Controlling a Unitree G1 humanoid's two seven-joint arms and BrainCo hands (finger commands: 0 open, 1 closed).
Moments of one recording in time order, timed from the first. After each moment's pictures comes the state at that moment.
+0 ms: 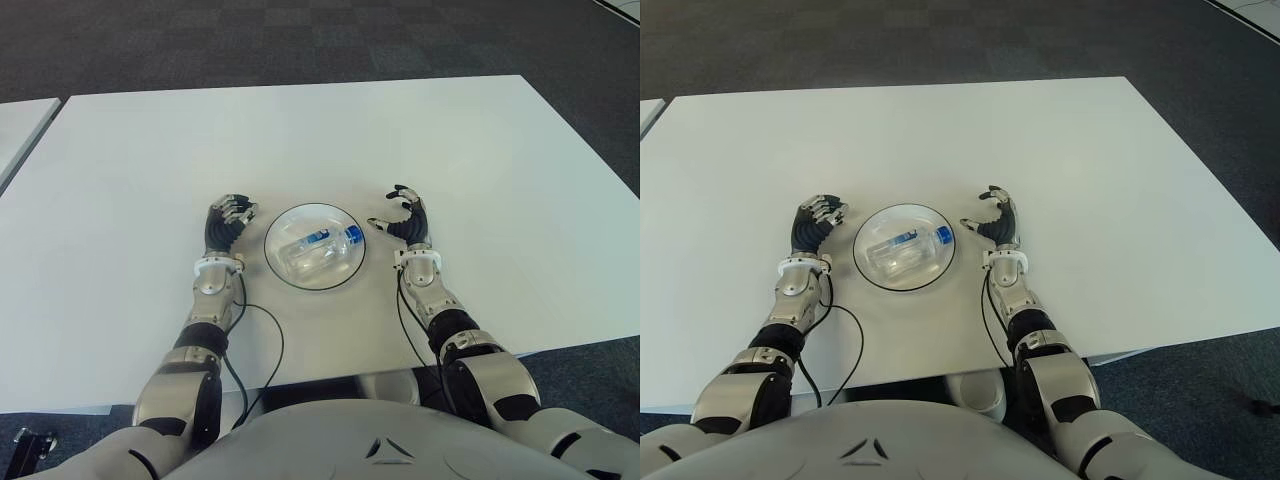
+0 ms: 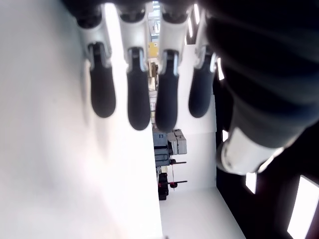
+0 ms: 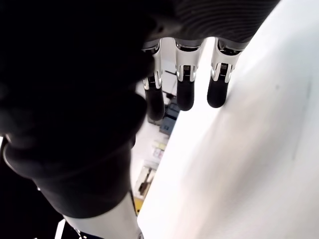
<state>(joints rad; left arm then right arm) -0.25 0.10 0.15 0.91 0.00 -0.51 0.09 -0.42 -0.09 0.06 1.01 -0.27 -0.51 -0.42</state>
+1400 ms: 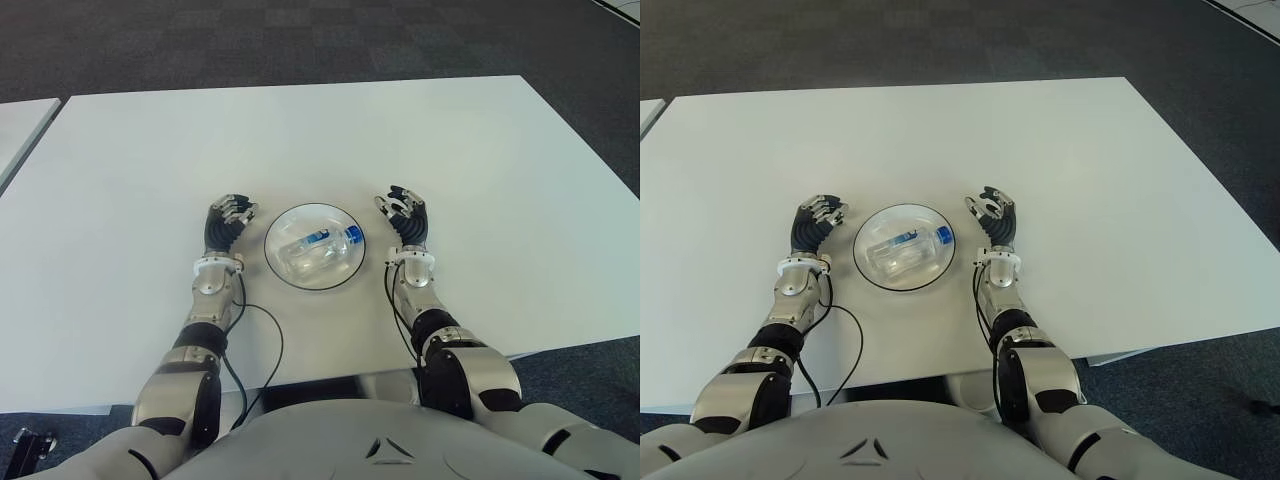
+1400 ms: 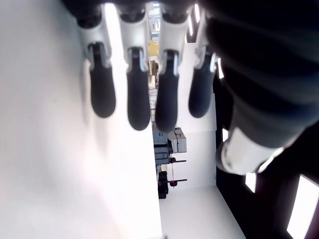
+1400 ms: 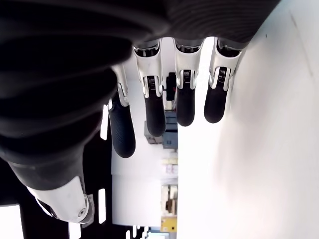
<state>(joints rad) -0.25 0.10 0.15 0.91 -0.01 -0.50 0.09 -0.45 0.02 -0.10 1.13 -0.10 -0.68 -0.30</state>
